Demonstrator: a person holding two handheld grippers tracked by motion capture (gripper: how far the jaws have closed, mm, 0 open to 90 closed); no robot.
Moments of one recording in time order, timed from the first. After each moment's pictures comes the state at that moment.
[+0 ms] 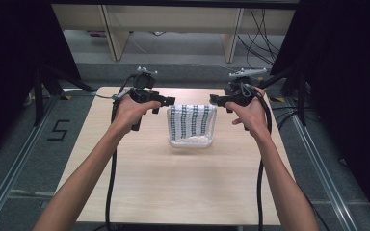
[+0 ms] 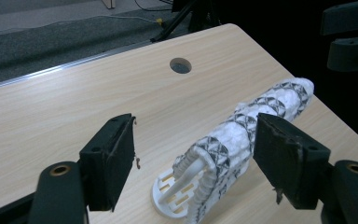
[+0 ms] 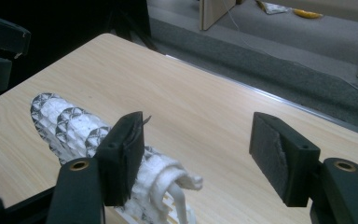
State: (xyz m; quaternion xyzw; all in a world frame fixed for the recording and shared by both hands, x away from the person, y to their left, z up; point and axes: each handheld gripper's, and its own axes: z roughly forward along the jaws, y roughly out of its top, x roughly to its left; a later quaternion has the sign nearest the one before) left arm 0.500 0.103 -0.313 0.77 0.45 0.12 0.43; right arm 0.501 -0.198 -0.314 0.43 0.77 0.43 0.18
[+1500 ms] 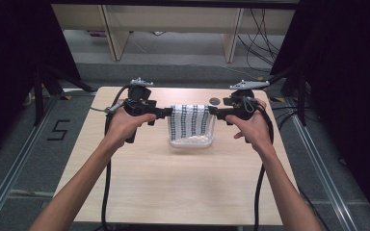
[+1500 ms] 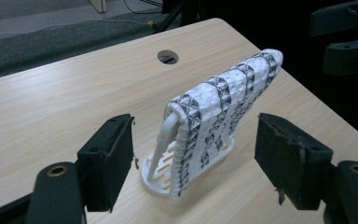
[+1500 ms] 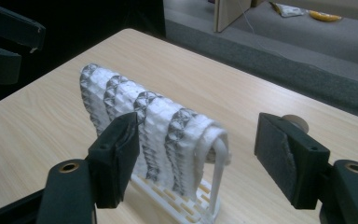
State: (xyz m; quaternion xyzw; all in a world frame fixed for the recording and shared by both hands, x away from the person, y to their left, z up) left arm 0.462 0.111 -0.320 0.78 0.43 0.12 0.44; right arm 0.465 -0.197 -0.322 0.41 0.78 0.44 0.17
